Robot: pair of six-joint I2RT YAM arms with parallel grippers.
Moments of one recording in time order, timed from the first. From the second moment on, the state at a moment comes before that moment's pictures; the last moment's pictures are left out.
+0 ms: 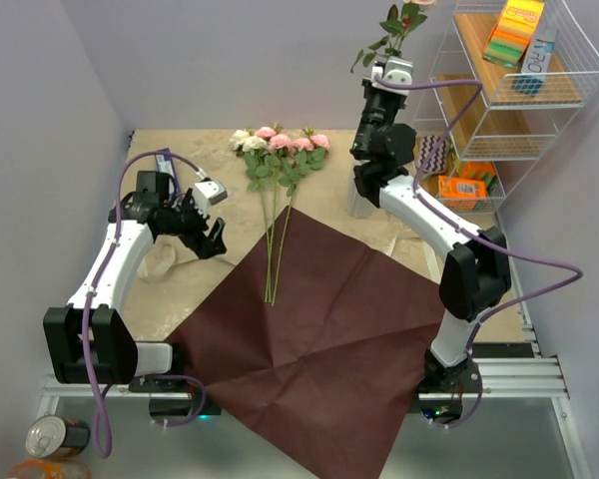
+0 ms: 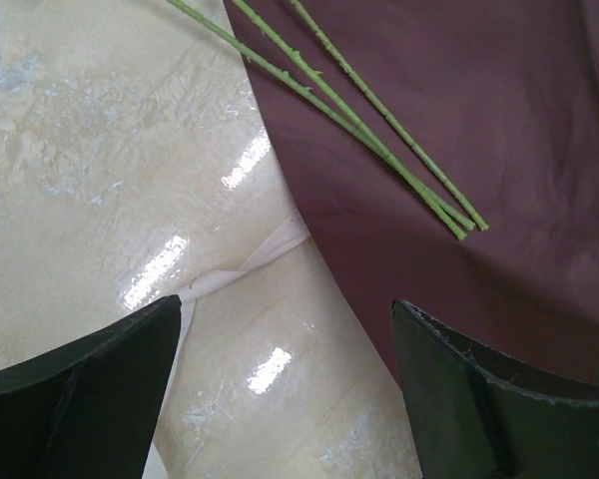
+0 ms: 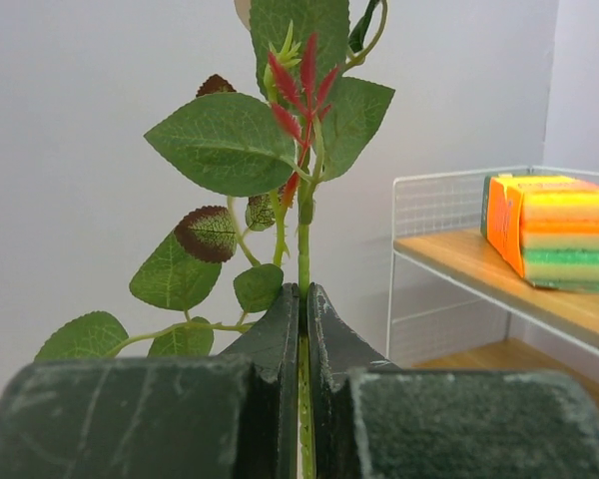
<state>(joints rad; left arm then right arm) -0.01 1.31 1.07 -0.78 0.64 0.62 0.52 1.77 1.58 1.06 0.69 -0.52</state>
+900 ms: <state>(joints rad) -0.01 1.31 1.08 -0.80 0.60 0.66 0.51 1.64 1.42 0.56 0.80 -0.22</state>
